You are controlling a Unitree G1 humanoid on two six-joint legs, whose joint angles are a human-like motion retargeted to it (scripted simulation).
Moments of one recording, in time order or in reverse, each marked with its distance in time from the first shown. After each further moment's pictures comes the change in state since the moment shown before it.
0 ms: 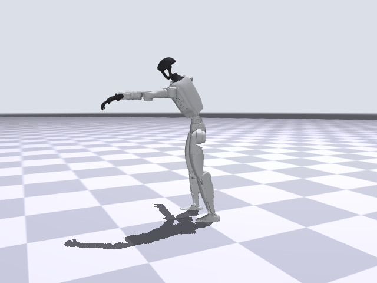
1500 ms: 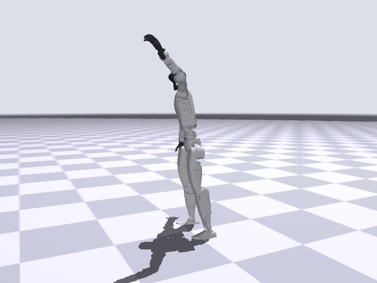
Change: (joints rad) left arm -1.648 -0.398 -1.191 -0.188 -0.955 -0.071 0.416; right arm 0.741 -0.062 0.240 0.273 -0.107 0.104 0.079; waist 0.387 0.678 -0.198; left_leg -0.090 -0.012 -0.236 -0.024 0.051 -0.069; right_leg 0.062 -0.034 -0.271 -0.014 -0.069 -0.060
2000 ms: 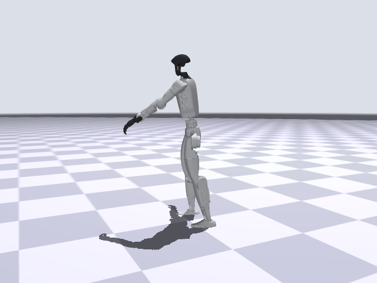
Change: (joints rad) left arm -0.390 -1.384 -1.174 0.406 1.035 0.128 -0.020; right arm -0.167 -0.275 -0.523 -0.197 0.387 -0.114 -0.157; waist -0.081 -0.339 -0.025; left_leg 0.081 0.062 0.242 -0.006 -0.036 0.063; right_leg -0.078 0.095 0.265 -0.004 0.084 0.065
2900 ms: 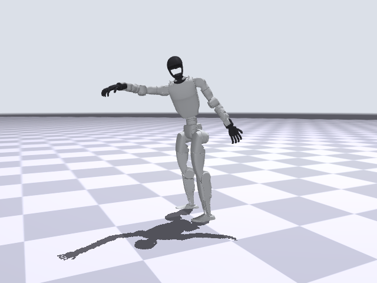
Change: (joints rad) left arm 0.456 -0.123 1.163 0.072 -1.173 0.014 -0.001; right arm 1.318 -1.079 -1.251 -0.165 -0.976 0.070 0.411; waist 1.205 0.172 0.402; left_leg -0.147 -0.084 -0.479 0.000 0.088 -0.054; right_leg 0.142 -0.101 -0.495 0.028 -0.110 -0.125
